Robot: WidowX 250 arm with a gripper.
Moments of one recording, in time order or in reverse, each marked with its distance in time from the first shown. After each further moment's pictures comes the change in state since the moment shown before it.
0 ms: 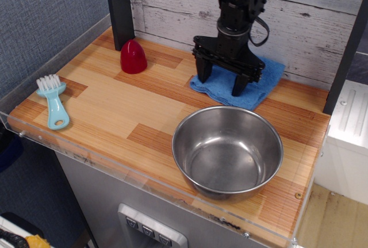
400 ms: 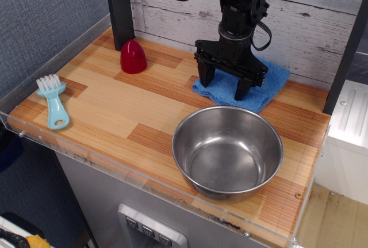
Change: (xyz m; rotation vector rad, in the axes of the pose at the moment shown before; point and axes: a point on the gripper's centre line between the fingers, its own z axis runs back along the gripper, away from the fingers) arm -0.011 0.000 0.002 -0.001 0.029 0.008
